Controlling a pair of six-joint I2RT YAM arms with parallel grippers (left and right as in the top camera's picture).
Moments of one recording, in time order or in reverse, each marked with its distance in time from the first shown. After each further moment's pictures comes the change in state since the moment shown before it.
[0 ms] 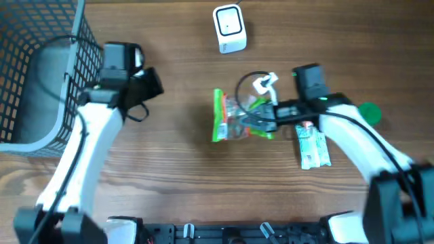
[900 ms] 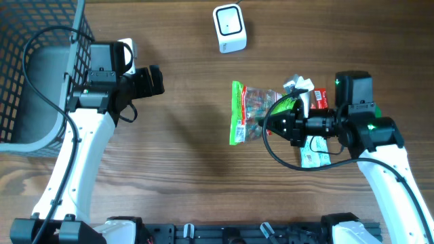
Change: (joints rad) left arm 0.061 -0.072 0.004 0.006 -0.041 0.229; right arm -0.092 -0.378 -0.001 -0.169 0.040 -0.173
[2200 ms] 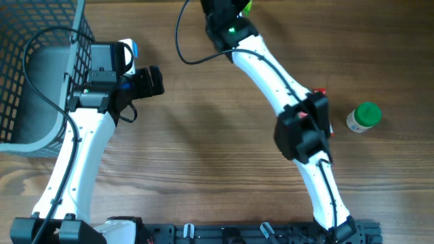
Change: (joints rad) left arm 0.000 0.003 0.000 -0.001 -0.007 0.000; right arm 0.433 1.271 1.349 0.440 1.873 -0.549
